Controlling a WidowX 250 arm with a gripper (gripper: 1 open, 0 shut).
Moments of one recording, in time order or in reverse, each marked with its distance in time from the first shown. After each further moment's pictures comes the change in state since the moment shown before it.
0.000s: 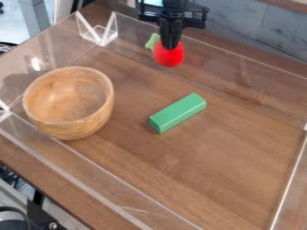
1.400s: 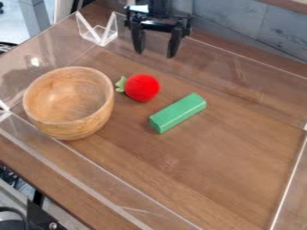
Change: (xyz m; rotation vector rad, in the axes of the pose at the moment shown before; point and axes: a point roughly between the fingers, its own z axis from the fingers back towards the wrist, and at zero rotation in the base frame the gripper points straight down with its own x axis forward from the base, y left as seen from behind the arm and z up) arm -0.012 0.018 -0.011 0.029 0.096 0.068
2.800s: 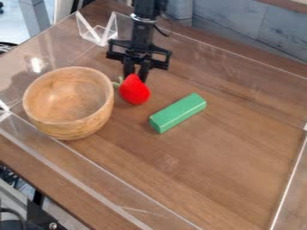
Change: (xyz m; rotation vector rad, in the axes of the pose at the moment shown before) arm -0.012 0.033 -0.052 0.073 0.132 0.050
